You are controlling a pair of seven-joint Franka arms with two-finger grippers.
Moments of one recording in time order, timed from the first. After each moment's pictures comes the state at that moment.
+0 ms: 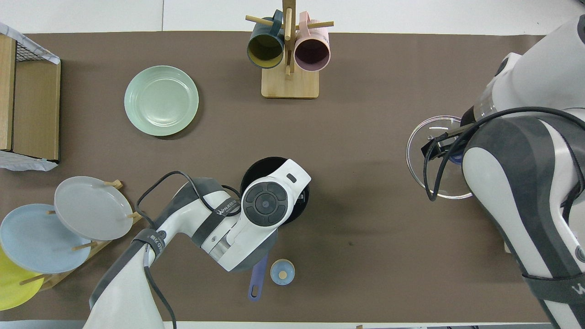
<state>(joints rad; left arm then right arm) -0.67 0.20 -0.07 -2.04 0.08 2.28 -0.77 0.15 0.09 0.01 -1.66 0.00 1.61 -0.09</state>
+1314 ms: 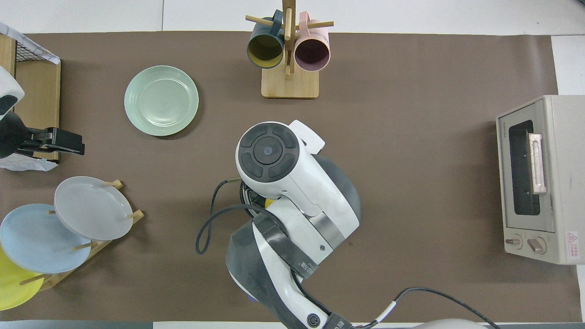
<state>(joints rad) -0.02 -0.05 -0.05 -1.72 0.00 1.65 0.00 0.68 0.34 0.03 -1.55 0.01 1.86 0.64</state>
